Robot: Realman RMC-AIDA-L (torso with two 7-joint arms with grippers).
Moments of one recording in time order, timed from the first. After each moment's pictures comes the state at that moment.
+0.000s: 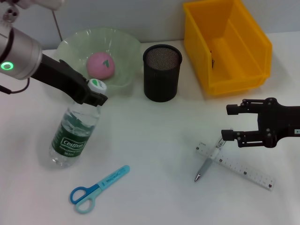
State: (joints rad) left arm -0.78 -2.06 1.13 1.27 2.50 1.61 -2.30; right arm 0.41 2.00 -0.71 -0.78 -1.98 -1.69 1.33
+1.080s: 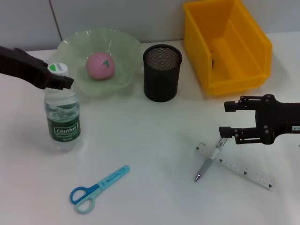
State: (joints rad) left arm -0.72 -2.06 0.90 1.37 2.50 1.69 -2.25; right arm 0.43 2.00 -0.70 -0.78 -1.98 -1.69 1.33
